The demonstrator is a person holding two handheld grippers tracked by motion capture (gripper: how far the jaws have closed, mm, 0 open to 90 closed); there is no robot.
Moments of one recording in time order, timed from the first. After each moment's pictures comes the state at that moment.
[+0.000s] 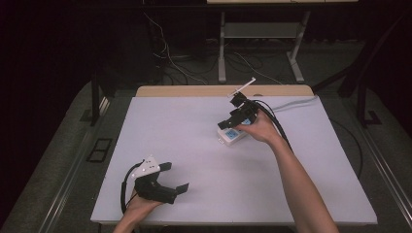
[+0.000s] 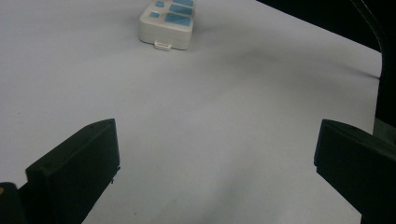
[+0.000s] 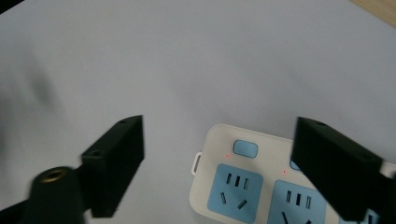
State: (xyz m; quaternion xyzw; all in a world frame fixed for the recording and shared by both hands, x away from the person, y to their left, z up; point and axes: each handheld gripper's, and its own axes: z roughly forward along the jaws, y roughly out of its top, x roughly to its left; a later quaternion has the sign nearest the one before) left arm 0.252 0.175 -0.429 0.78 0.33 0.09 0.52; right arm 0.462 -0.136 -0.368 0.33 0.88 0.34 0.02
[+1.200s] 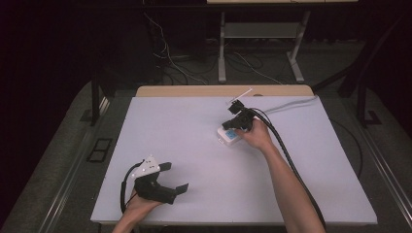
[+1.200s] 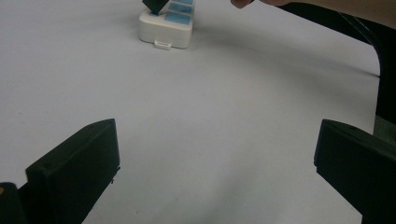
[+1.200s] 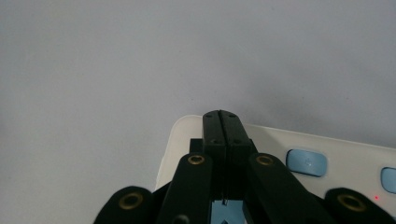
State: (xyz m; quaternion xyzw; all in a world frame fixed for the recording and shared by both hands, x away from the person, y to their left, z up) left arm 0.252 0.175 -0.429 0.79 0.33 0.09 0.52; right arm 0.473 -0.134 -0.414 0.36 0.87 0.33 0.03
